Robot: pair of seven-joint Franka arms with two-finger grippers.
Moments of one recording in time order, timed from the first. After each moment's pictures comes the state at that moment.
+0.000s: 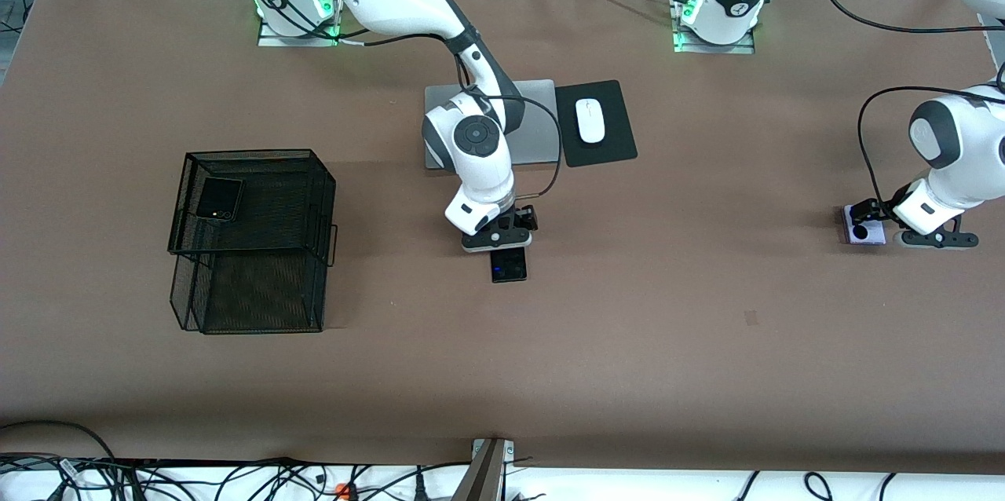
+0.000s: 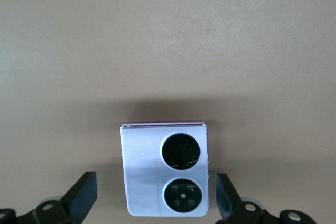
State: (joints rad) left arm 0.49 0.47 -0.05 -2.07 0.18 2.54 0.33; right arm 0.97 0.94 -0.28 -1.38 0.24 2.50 0.54
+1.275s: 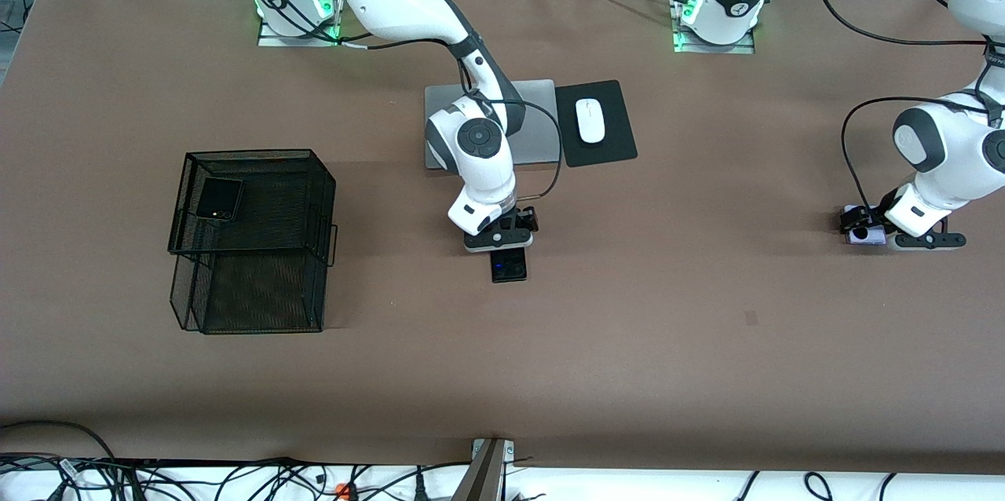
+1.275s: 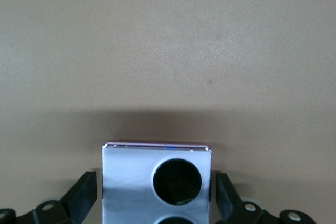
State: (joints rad) left arm 0.53 0.55 -0.08 -2.09 0.13 2.70 0.32; right arm 0.97 0.97 -0.28 -1.38 0.24 2.53 0.55
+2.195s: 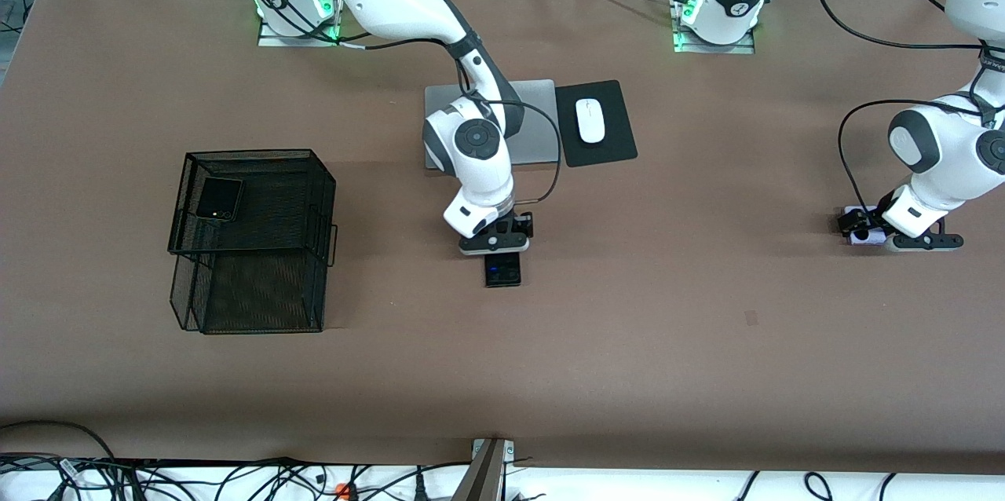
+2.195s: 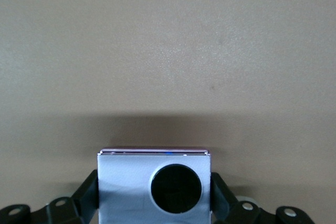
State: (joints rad) left arm 0.53 0.56 -0.08 -2.09 0.13 2.73 0.32; right arm 0.97 0.94 -0.34 -1.35 0.24 2.44 0.59
